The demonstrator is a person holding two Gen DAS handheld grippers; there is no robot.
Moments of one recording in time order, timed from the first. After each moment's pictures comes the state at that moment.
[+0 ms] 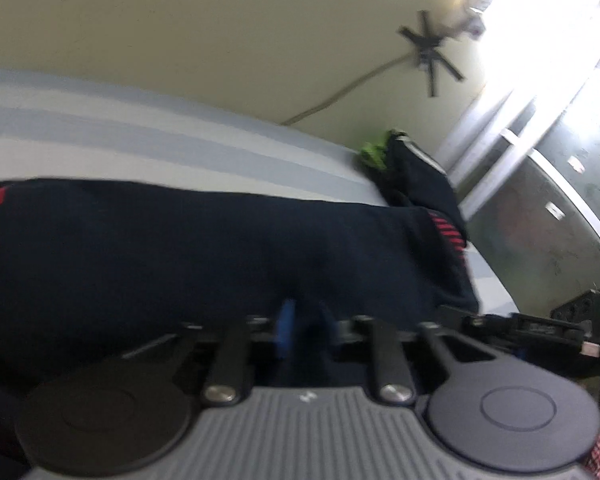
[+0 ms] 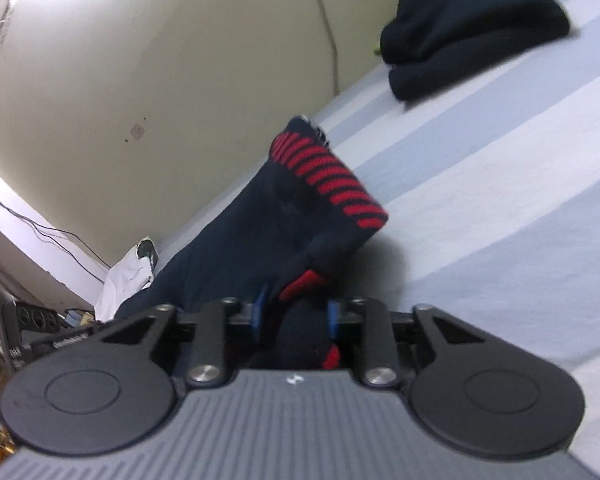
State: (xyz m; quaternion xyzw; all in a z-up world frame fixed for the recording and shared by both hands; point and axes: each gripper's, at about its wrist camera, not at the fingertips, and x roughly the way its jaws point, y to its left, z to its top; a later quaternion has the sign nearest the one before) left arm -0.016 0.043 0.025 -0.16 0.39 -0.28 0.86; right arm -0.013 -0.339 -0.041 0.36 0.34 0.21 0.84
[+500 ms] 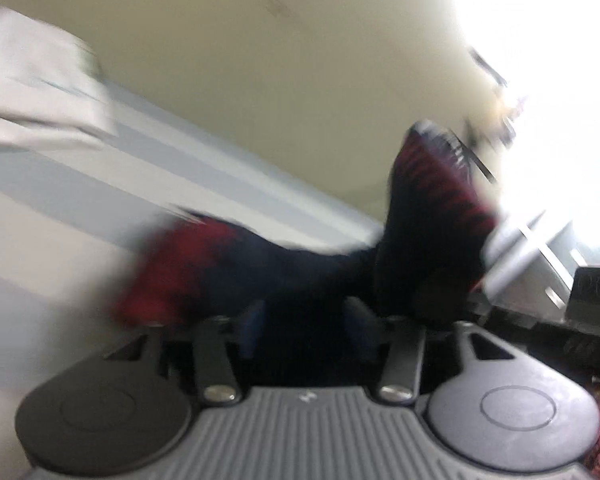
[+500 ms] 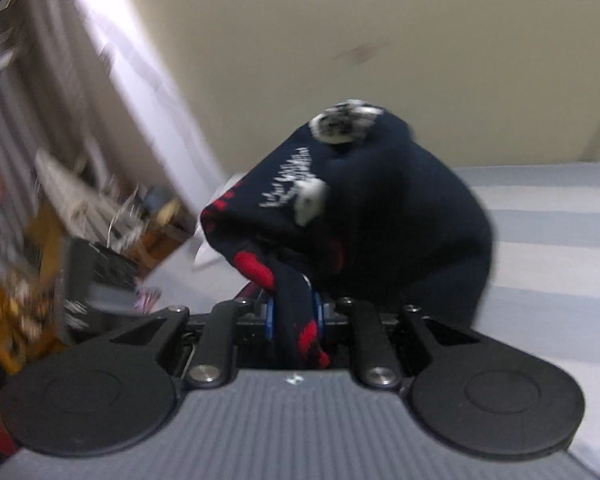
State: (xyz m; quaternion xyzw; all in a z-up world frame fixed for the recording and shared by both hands) left arm -0.077 0.161 0.046 -0.25 0.30 -0.18 0.90; right arm 0.011 -0.100 0.055 0.10 0.31 0.44 0.84
